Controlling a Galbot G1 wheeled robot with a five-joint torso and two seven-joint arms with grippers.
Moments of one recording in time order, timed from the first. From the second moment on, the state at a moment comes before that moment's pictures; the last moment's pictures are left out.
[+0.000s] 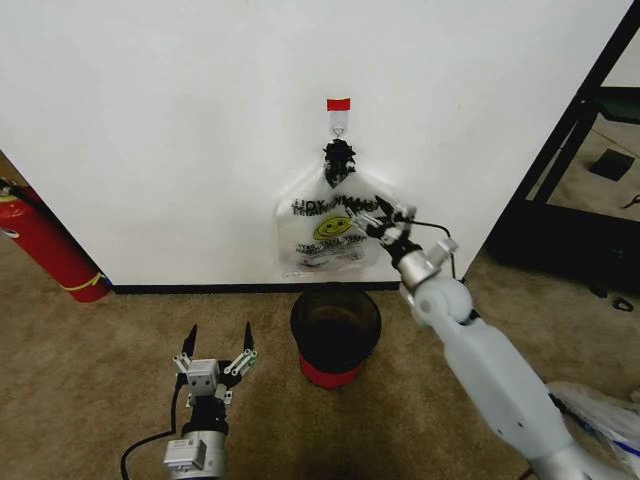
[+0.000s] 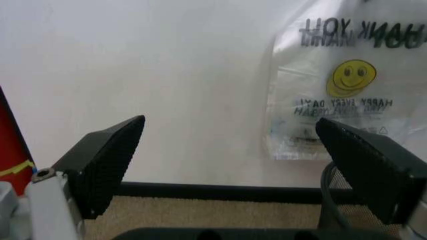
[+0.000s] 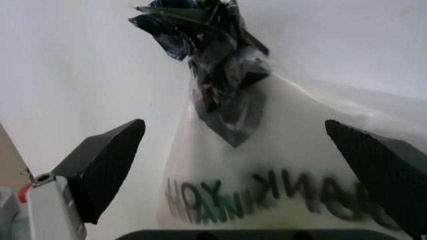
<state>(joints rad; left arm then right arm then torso) 1.73 -1.33 -0.34 -2.15 -0.02 -0.23 -0.35 -0.64 1.21 0.06 1.55 0.84 0.05 -0.10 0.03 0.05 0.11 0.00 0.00</state>
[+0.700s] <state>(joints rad) 1.73 -1.33 -0.36 -2.16 -0.03 -0.25 -0.35 -0.56 1.27 0.01 1.48 0.86 0.05 -0.06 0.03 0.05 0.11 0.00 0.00</state>
